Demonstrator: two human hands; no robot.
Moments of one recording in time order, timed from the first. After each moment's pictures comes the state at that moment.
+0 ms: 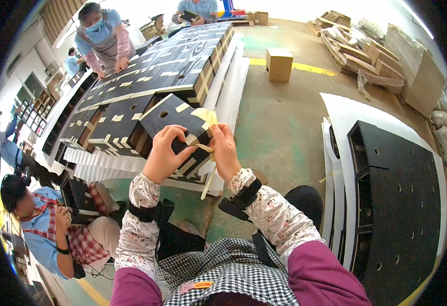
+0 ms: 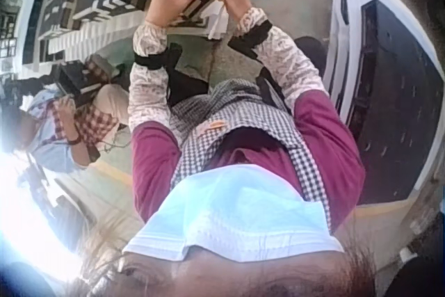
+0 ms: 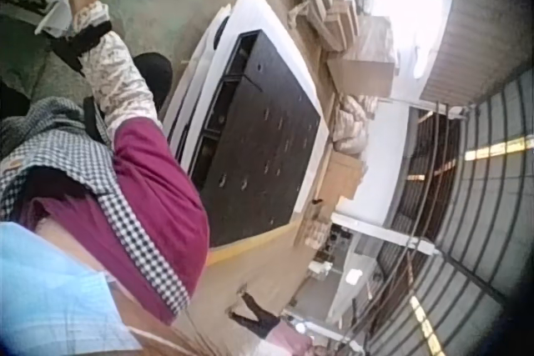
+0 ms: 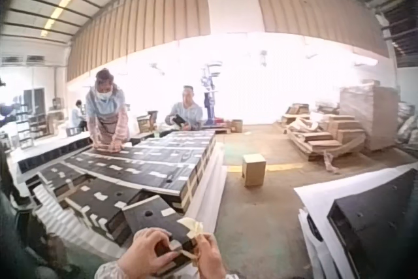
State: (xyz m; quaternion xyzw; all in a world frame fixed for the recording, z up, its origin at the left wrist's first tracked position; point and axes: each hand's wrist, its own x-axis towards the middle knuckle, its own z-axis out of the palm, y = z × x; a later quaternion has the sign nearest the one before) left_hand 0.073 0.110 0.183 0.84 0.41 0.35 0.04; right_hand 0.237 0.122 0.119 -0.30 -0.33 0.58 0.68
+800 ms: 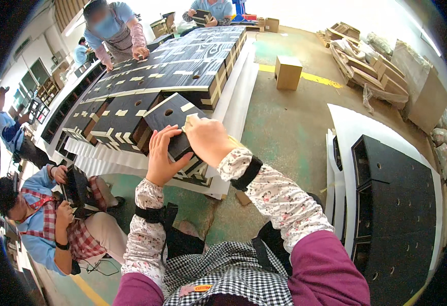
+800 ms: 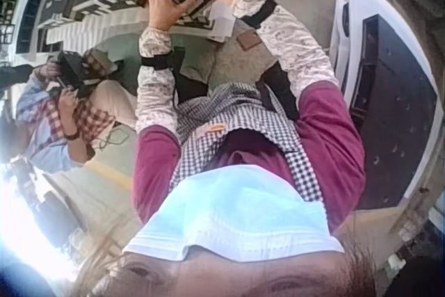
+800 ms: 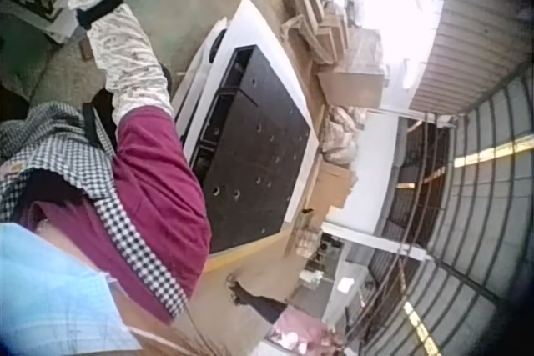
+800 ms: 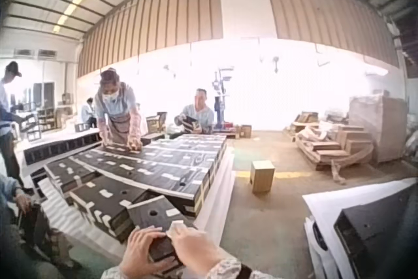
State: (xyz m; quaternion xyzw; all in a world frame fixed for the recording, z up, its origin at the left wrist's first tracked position) left_hand 0.035 0.112 0.152 0.79 0.47 0.38 -0.05; right_hand 0.210 0.138 0.190 -0.38 -0.86 -0.14 0.32
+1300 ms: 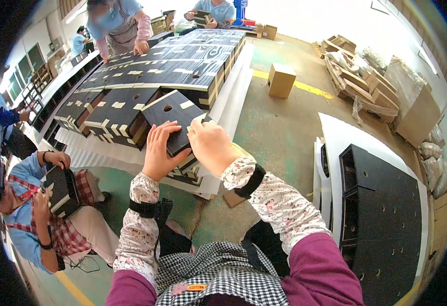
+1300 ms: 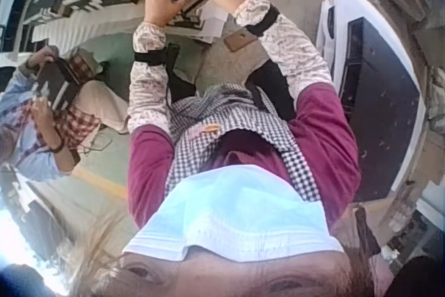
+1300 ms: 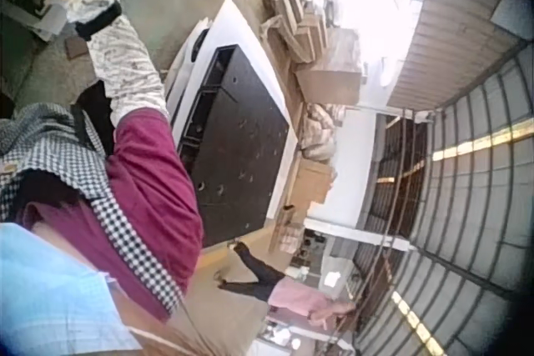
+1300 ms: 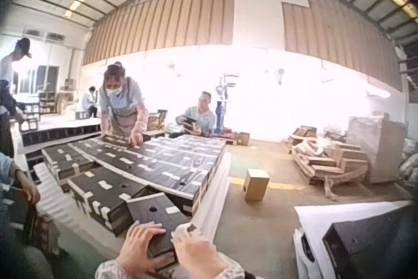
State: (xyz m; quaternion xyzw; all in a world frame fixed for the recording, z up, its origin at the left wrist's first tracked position) left_hand 0.032 0.115 0.153 0.79 0.46 0.40 -0.06; right_hand 0.219 0.119 0.191 -0.35 -0.88 -0.20 0.26
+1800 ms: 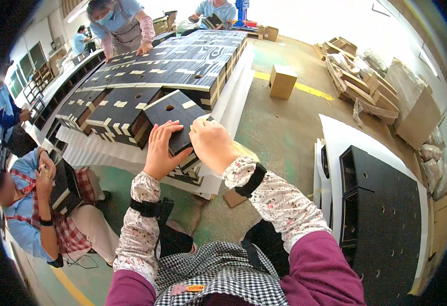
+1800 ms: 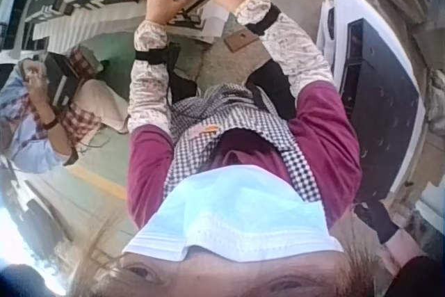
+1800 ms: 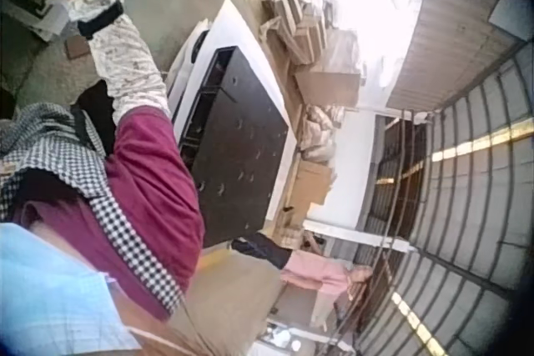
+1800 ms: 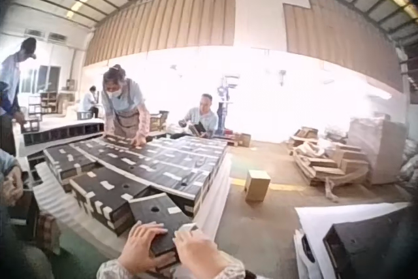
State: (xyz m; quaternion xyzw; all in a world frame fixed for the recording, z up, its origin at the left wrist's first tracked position) left_hand 0.034 0.109 0.152 0.78 0.47 0.41 -0.05; right_hand 0.219 0.120 0.192 -0.34 -0.88 -0.20 0.25
